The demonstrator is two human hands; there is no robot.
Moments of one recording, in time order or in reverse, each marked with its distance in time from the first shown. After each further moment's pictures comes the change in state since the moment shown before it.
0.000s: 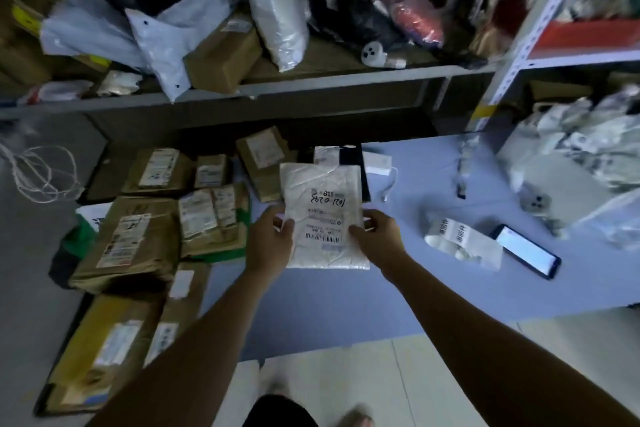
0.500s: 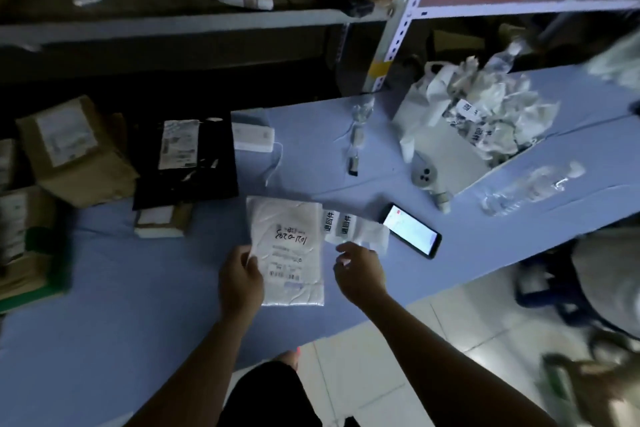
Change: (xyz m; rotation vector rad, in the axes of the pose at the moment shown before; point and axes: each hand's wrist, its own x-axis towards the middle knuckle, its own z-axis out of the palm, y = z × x) left_hand -0.050 0.021 0.249 -0.017 -0.163 -0.287; right_hand 0.051 0.149 -0.168 -0.537 0.088 0.254
